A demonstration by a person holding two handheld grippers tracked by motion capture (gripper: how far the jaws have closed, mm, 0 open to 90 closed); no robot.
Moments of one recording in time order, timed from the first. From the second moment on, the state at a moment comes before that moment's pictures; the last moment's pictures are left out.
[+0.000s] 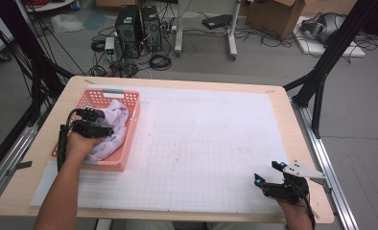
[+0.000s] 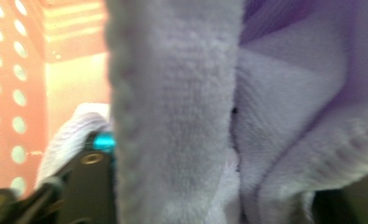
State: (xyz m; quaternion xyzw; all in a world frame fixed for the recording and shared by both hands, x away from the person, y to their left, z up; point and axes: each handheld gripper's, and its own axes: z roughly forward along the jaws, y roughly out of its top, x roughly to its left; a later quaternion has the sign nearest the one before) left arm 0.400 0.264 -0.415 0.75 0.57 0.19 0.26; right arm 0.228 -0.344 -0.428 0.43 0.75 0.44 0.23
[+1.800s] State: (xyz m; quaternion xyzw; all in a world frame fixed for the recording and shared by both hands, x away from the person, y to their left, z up) left arm 0.332 0.277 -0.331 0.62 0.40 0.29 0.61; right arm 0.226 -0.342 -0.426 0.43 0.75 0.45 0.22
